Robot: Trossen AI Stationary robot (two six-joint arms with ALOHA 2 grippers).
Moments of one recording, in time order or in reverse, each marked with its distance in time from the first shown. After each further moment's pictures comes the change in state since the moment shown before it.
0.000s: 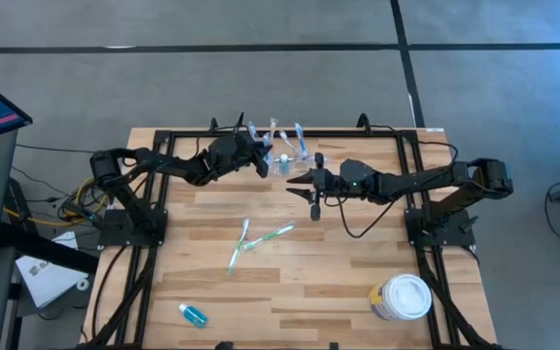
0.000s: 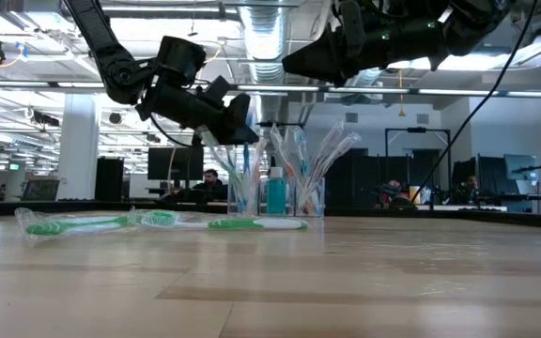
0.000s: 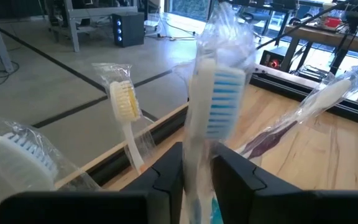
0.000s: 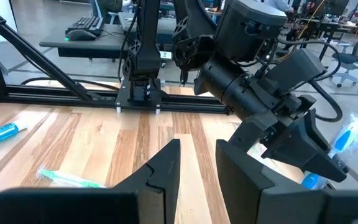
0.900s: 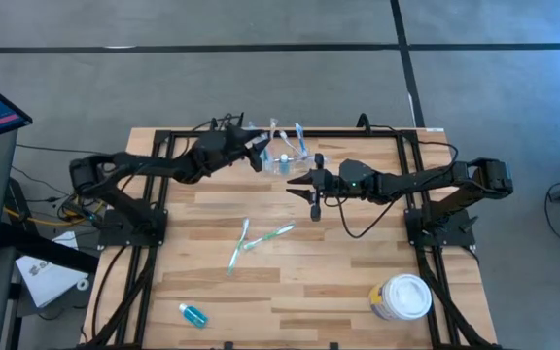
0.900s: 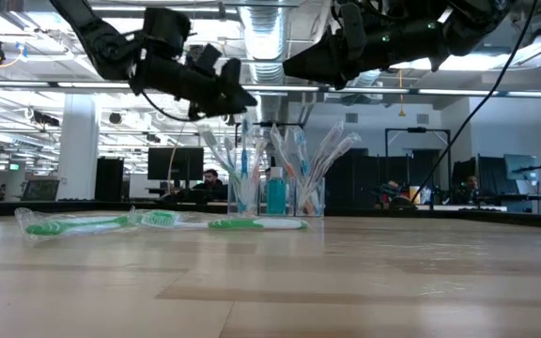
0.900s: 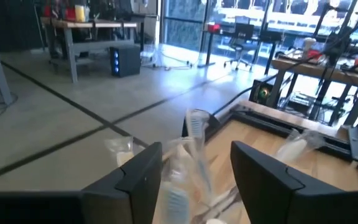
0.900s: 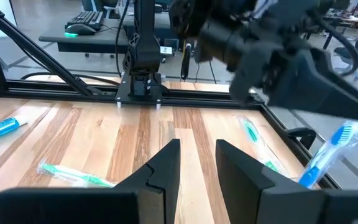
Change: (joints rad) left arm -0.005 -0.167 -0.001 -0.040 0.009 0.029; right arm 0.000 0.000 0.000 -0.021 0.000 0.002
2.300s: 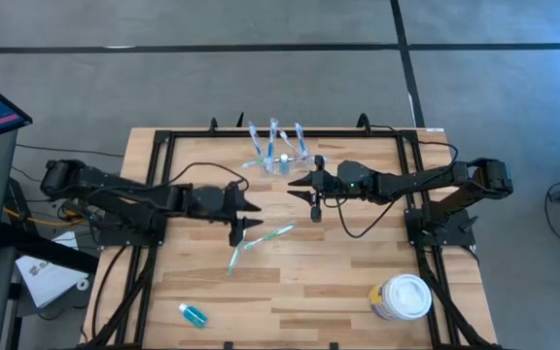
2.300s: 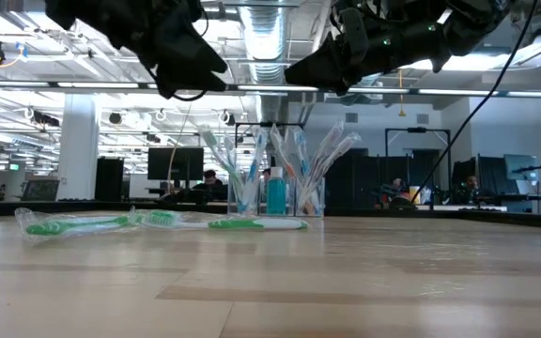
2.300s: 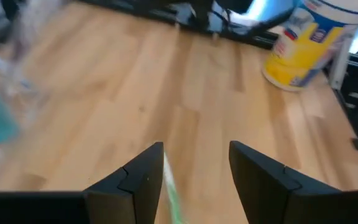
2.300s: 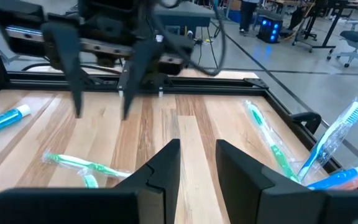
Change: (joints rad) left arm -0.563 -0.293 -0.003 -0.682 -0.003 -0.167; right arm 0.003 0.000 0.000 -0.050 0.000 0.027
